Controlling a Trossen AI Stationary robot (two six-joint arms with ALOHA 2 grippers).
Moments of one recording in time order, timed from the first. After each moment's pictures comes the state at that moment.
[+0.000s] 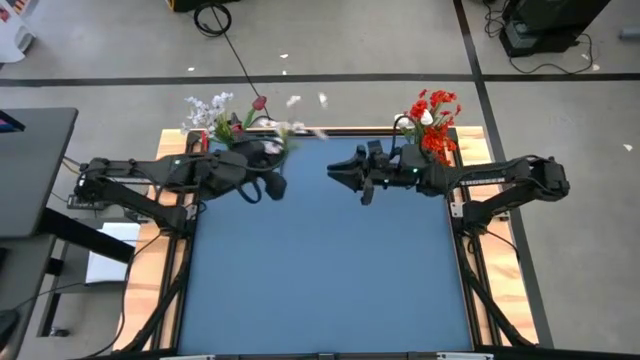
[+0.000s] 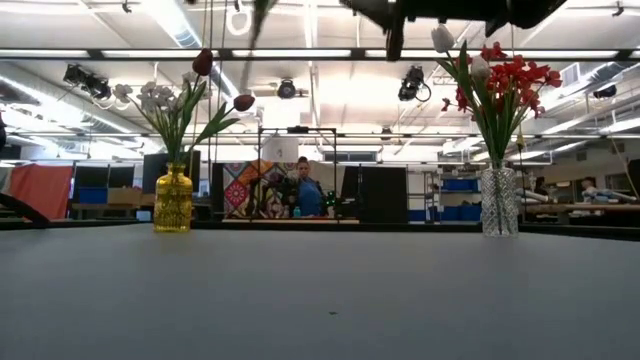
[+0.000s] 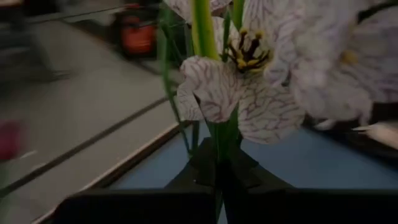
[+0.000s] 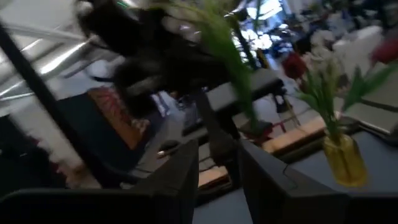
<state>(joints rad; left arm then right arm) -0.09 1.21 1.33 -0.54 -0.73 -0.37 -0.14 1.33 0.85 0.59 -0.11 0.52</state>
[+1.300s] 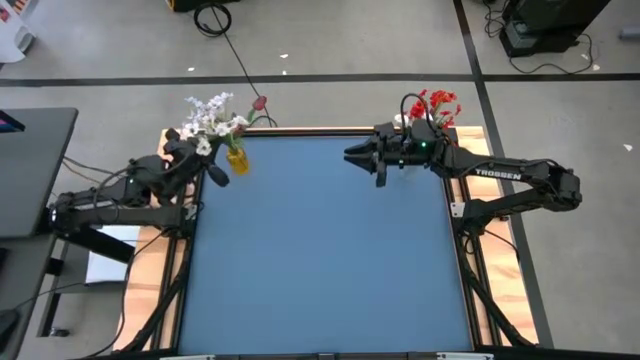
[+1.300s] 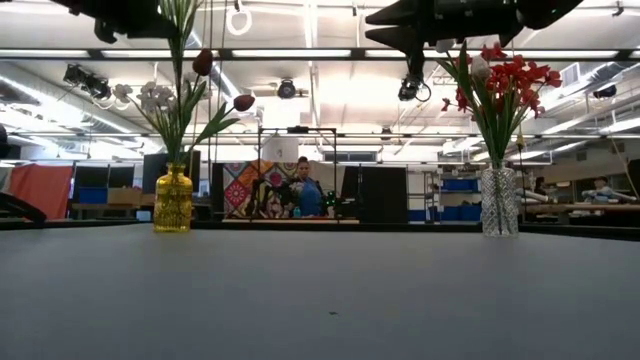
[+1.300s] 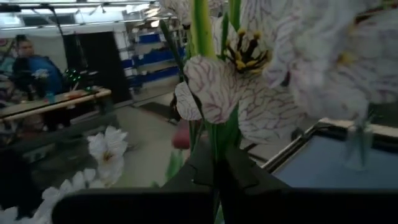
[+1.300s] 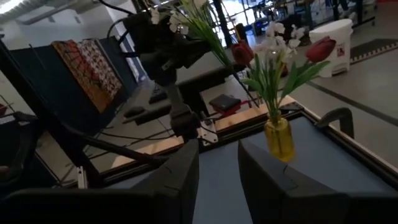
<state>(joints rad) 0.12 0.44 0.61 -0.09 -0.77 0.16 -0.39 1.19 0.85 0.29 -0.35 0.34</state>
